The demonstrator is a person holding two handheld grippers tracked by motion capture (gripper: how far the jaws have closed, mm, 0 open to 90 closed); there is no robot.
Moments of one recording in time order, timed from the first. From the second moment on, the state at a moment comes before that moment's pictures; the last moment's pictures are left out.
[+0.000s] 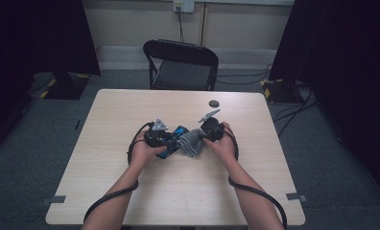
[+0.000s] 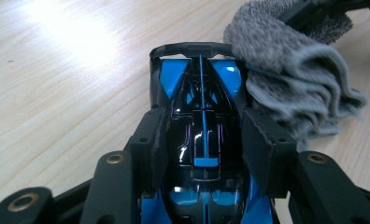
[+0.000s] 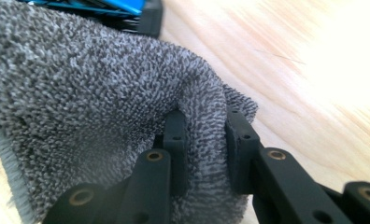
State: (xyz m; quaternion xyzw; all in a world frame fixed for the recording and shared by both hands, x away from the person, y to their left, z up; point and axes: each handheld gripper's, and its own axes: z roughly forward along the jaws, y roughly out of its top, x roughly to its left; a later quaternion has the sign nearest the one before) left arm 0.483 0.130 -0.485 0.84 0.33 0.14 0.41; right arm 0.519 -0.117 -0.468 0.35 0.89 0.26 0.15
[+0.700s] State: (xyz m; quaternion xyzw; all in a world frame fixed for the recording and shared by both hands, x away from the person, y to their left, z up) left arm 0.484 0.129 -0.483 0.84 0.33 0.13 0.40; right arm 0.510 -0.174 -0.459 0.39 0.86 0.28 0.15
